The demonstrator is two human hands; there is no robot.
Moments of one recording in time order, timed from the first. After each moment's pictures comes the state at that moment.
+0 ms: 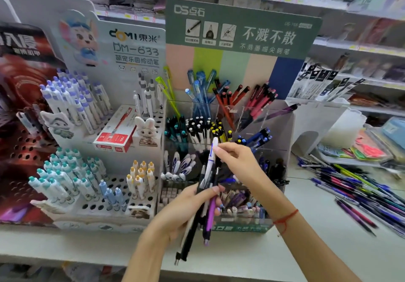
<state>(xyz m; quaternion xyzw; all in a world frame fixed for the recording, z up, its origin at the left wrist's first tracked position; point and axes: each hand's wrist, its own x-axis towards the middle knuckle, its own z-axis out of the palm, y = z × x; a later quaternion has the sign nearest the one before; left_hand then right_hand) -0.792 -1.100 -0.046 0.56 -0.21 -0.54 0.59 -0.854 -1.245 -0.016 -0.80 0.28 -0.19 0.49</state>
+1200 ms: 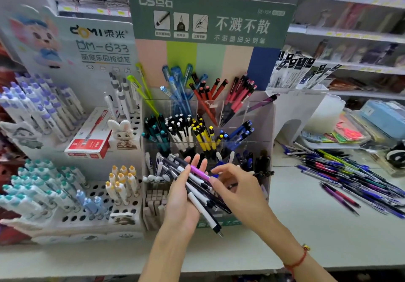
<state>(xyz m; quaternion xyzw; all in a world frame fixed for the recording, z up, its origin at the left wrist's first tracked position) -0.811 -1.143 -0.063 0.31 0.04 -0.48 0.82 -0.912 -1.217 -0.039 -0.83 0.31 -0.23 0.42</state>
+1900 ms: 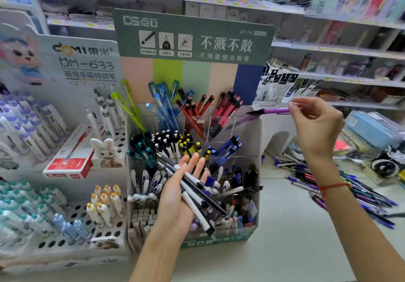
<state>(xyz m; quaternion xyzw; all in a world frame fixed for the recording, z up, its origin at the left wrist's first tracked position) -0.808 -1.168 -0.025 0.28 0.05 -0.47 0.84 -0.939 -1.373 0.051 -0.71 0.36 -0.58 0.18</state>
